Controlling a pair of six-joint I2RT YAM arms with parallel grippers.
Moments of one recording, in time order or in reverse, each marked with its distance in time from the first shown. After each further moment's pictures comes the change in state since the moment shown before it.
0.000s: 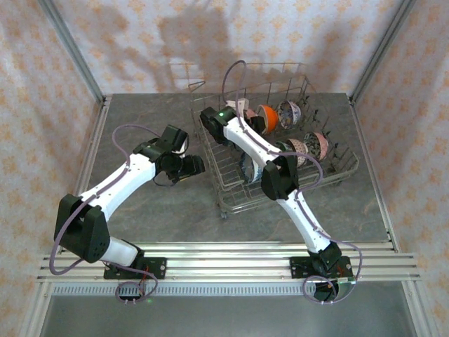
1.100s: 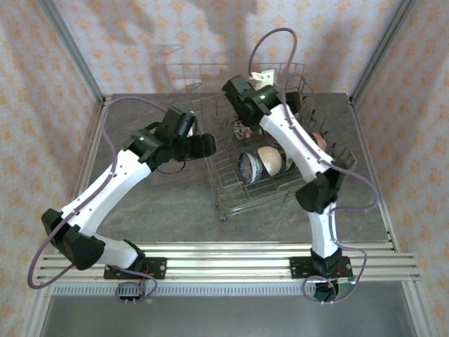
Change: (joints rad) left arm -0.177 -0.032 0.362 -0.157 -0.211 0.005; right arm -0.055 -0.565 -0.282 0.074 -0.069 -0.267
